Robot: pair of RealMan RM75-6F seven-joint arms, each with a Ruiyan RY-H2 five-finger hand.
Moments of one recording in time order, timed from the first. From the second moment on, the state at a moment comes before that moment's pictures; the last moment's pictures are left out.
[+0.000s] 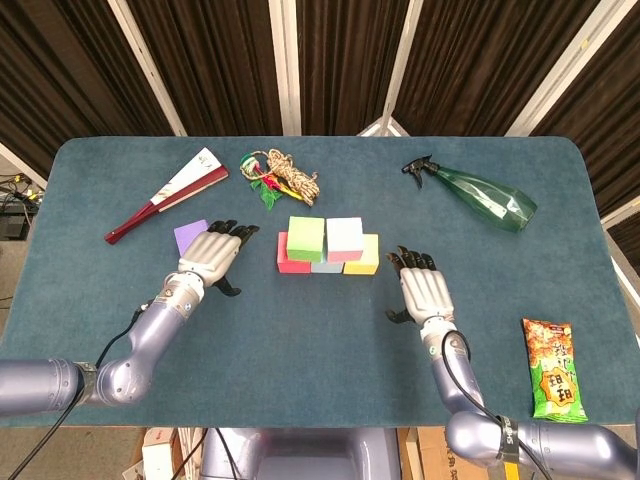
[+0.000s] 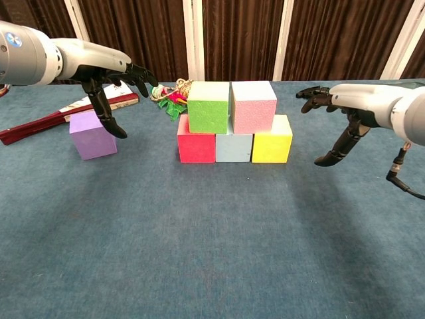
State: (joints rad) left arm -1.14 -1.25 -0.11 -1.82 0.39 0.93 0.57; right arm 0.76 -1.46 0.30 -1.91 -0.48 1.23 -0.72
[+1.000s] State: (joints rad) left arm -1.14 -1.31 -0.12 -1.79 0.41 0.95 0.57; right arm 0.82 -1.48 0.30 -1.88 -0.42 1.22 -0.69
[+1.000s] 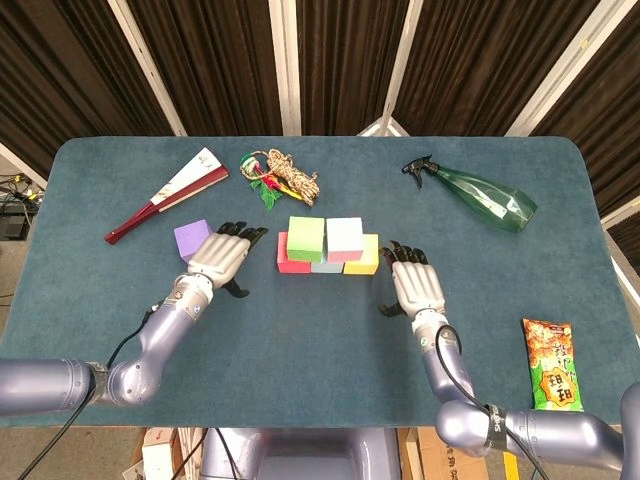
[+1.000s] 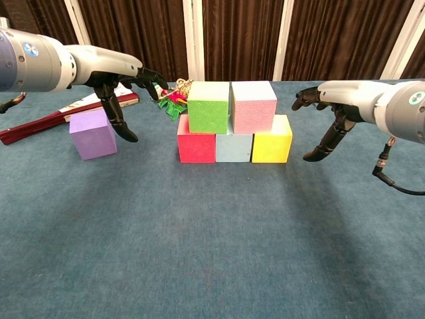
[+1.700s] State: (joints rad) left arm -1.14 -1.33 -0.12 -1.77 0.43 0.95 0.57; right arm 0.85 -1.49 0.29 -1.88 -0.41 1.24 -0.69
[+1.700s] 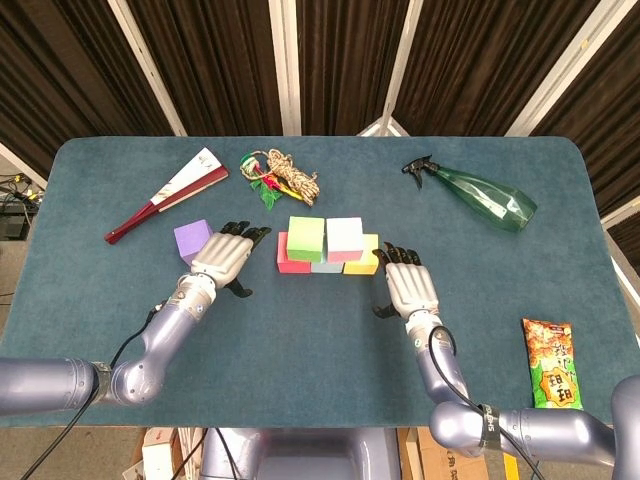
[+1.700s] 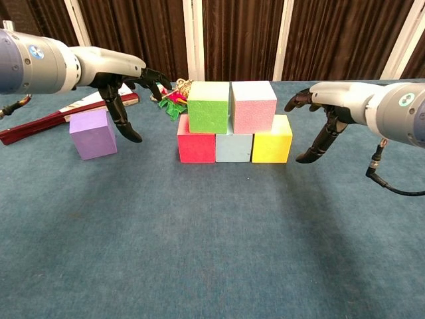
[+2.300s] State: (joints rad) left arm -1.15 -1.36 -0.13 -1.74 0.40 0.94 0.58; right arm 0.87 -1.49 0.29 -1.88 -0.41 1.24 -0.68
